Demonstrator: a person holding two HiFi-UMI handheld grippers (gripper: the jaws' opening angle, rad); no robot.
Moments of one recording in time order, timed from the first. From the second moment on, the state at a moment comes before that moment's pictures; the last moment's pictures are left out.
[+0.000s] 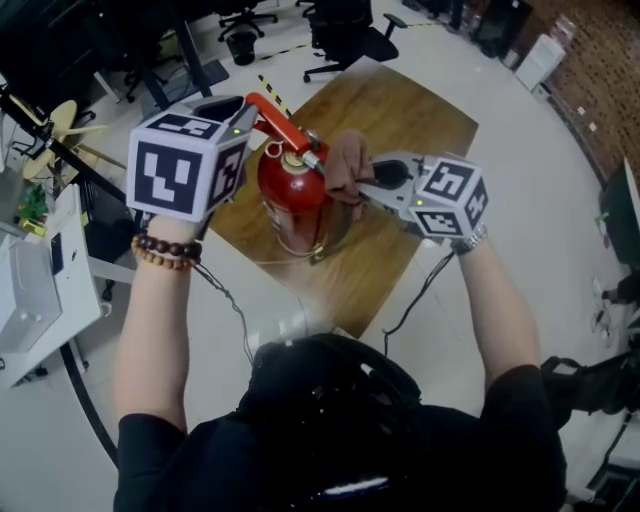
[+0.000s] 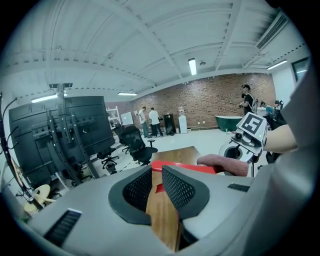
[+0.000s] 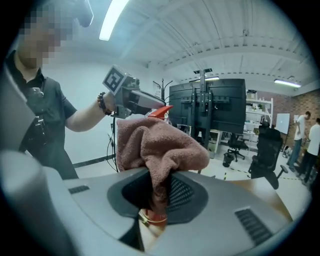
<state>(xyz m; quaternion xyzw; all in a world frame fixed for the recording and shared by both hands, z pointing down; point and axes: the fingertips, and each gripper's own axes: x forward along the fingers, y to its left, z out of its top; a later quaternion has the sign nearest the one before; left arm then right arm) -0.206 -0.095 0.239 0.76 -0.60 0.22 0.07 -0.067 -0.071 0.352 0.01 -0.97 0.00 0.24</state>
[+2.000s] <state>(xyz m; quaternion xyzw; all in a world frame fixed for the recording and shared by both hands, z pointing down) -0.213 -0.091 0.254 0.66 -0.69 0.27 0.11 -0.076 -0.071 0.524 -0.07 -0.94 0.03 0.35</state>
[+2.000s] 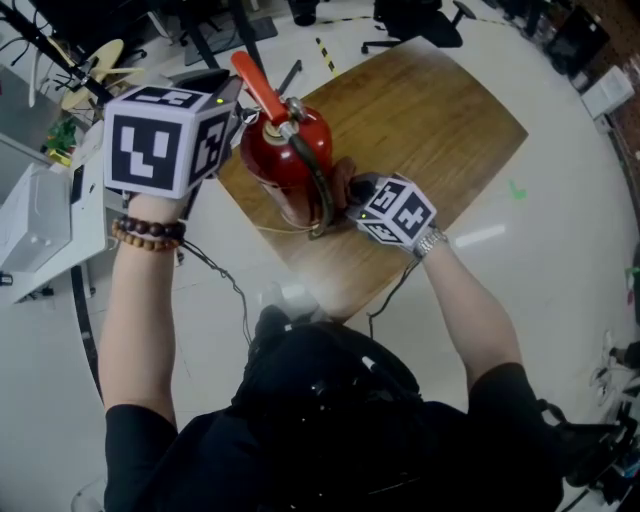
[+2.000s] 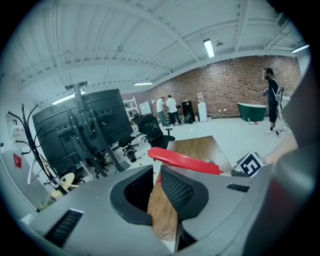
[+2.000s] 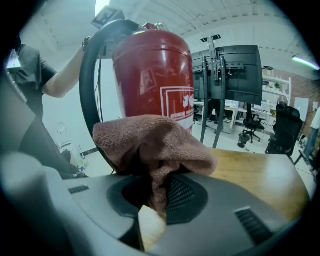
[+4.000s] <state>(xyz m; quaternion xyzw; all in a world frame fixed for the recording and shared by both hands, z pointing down) -0.208 -0.090 0.269 0.64 -0.70 0.29 0.13 -0.075 -0.077 0.667 -0.03 -0.89 0.11 0.44</state>
